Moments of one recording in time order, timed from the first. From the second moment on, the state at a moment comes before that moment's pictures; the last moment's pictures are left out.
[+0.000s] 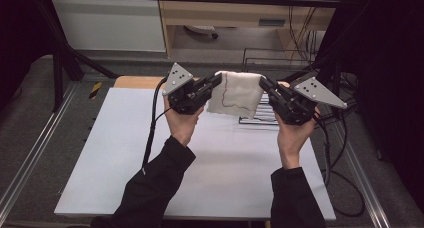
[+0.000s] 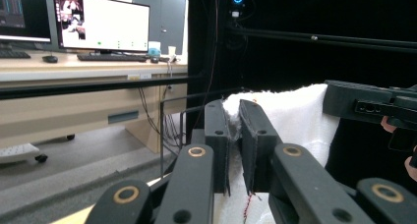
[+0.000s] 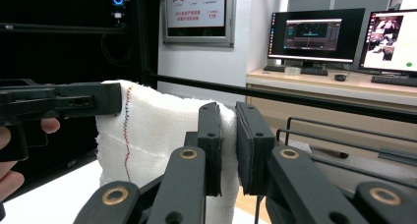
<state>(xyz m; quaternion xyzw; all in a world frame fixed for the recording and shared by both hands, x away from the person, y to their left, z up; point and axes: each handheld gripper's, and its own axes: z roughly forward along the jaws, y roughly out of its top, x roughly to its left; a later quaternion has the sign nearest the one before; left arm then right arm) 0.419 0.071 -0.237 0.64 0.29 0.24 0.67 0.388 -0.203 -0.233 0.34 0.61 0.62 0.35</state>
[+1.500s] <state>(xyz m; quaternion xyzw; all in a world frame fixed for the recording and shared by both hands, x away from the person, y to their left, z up) 0.470 0.022 -0.181 0.63 0.28 0.25 0.68 0.429 -0.242 -0.175 0.35 0.59 0.62 0.39</state>
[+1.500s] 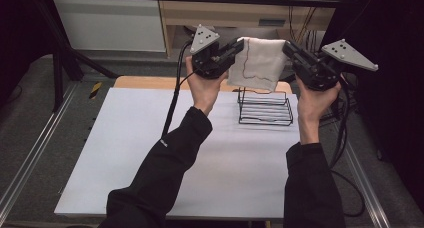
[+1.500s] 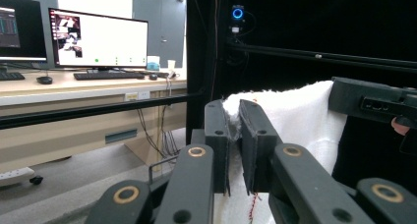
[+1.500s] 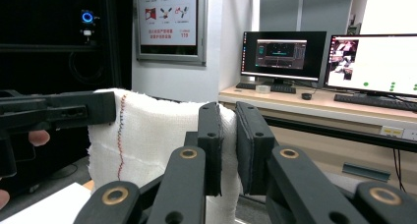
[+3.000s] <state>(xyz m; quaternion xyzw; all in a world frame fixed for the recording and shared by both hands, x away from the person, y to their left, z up) 0.530 -0.011 -0.160 0.63 0.29 0.29 0.66 0.501 -0.261 -0.160 0.38 0.57 0.61 0.39</state>
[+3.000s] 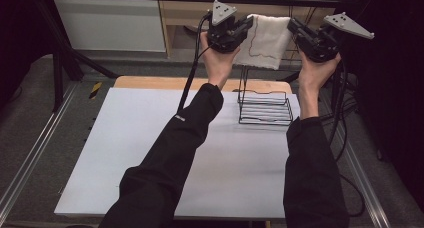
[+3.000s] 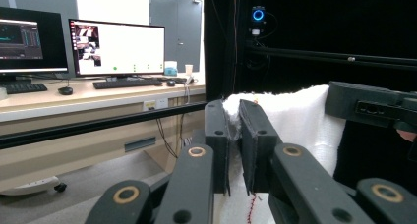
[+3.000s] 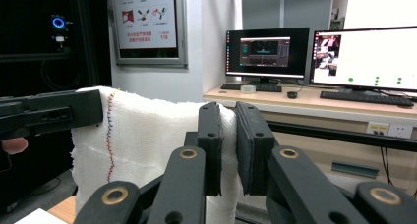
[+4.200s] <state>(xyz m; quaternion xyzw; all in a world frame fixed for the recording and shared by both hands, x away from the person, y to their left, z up) 0.549 -0.046 -0.198 0.67 0.29 0.26 0.63 0.523 -0.293 -0.191 0.41 0.60 0.57 0.40</state>
